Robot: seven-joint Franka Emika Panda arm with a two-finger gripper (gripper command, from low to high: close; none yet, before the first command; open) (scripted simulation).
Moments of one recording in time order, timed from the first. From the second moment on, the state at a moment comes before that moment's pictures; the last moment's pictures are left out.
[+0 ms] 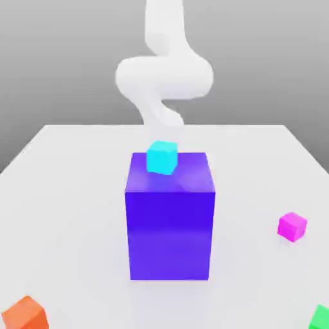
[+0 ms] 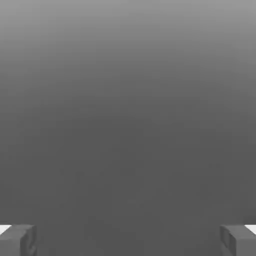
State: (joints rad) arm 0.08 -0.73 0.00 -2.34 0.01 2.35 0.69
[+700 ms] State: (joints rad) arm 0.64 -0.10 0.12 -2.66 0.06 2.72 -0.26
